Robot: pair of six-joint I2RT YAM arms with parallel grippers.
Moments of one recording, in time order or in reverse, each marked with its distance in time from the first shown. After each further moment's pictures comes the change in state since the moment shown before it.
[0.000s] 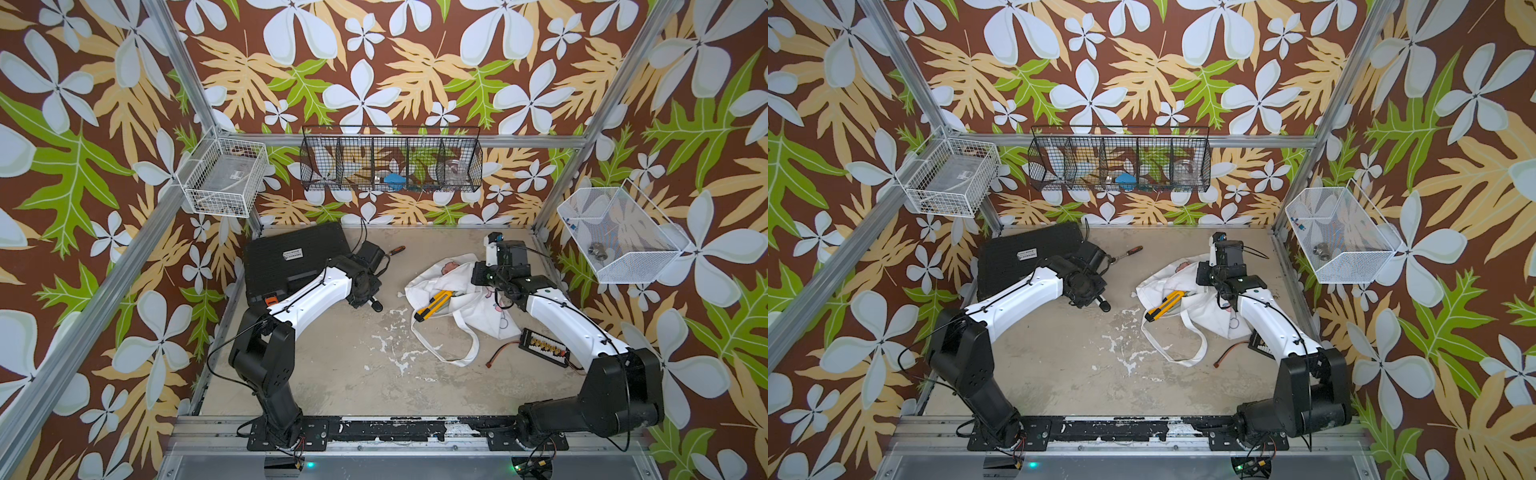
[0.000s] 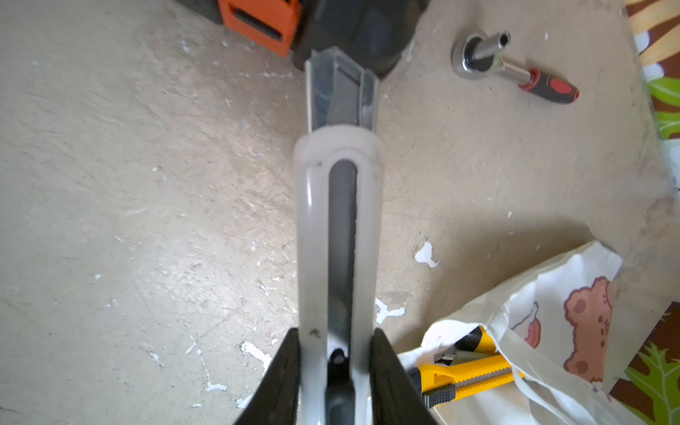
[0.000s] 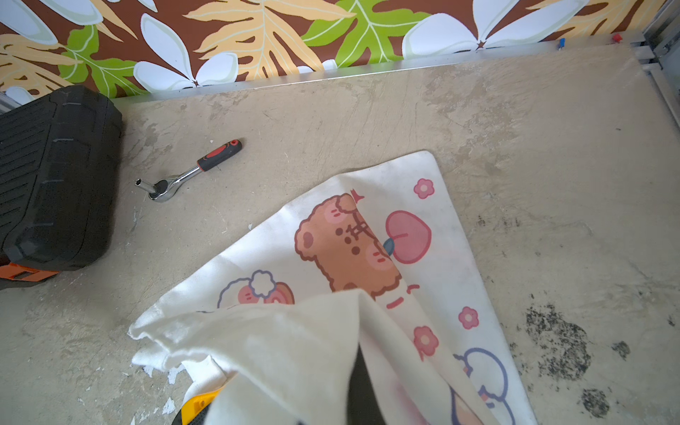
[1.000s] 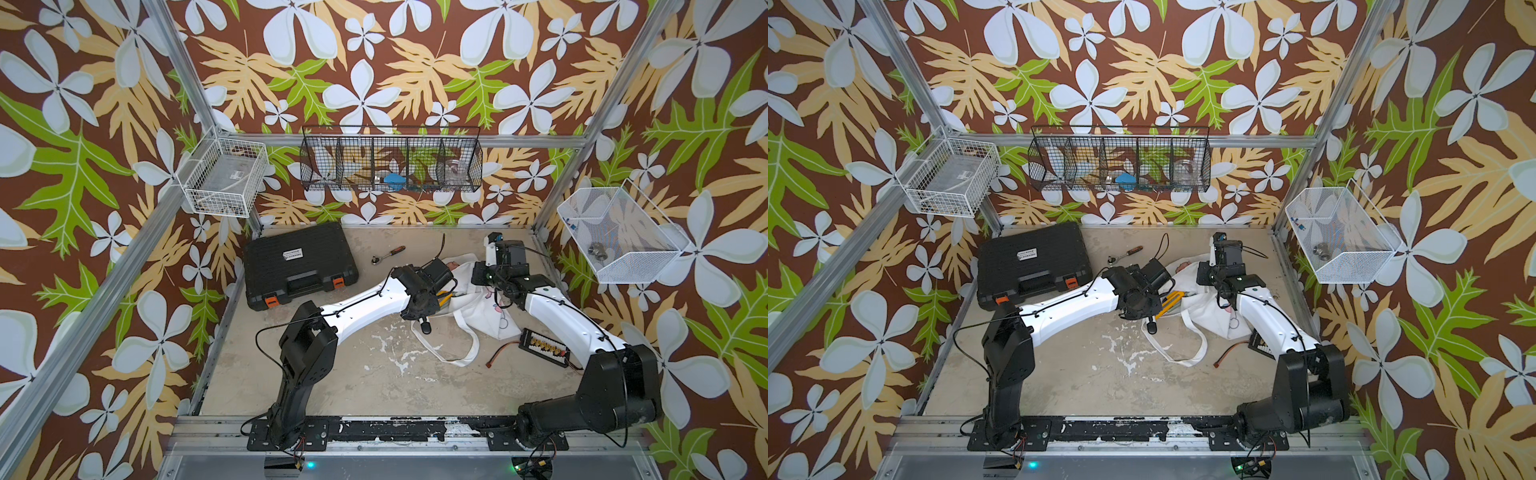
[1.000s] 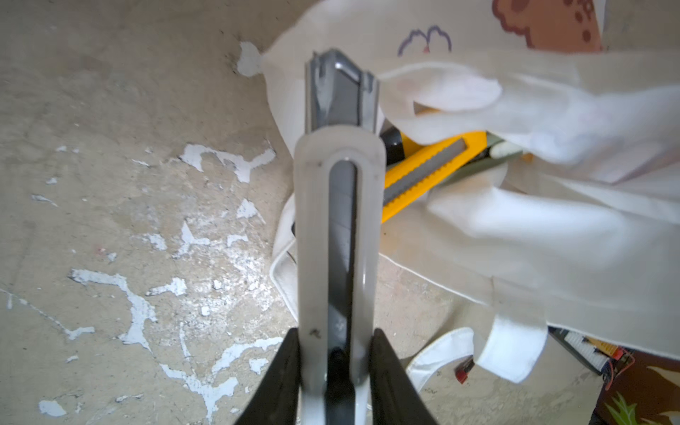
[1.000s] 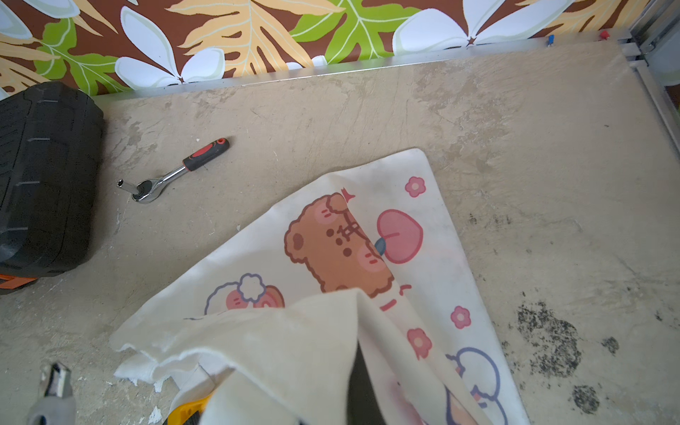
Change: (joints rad) left arm -0.367 0.235 0.322 -0.100 0.009 0.171; right arm -0.002 0.020 0.008 -0.001 0.025 -0.002
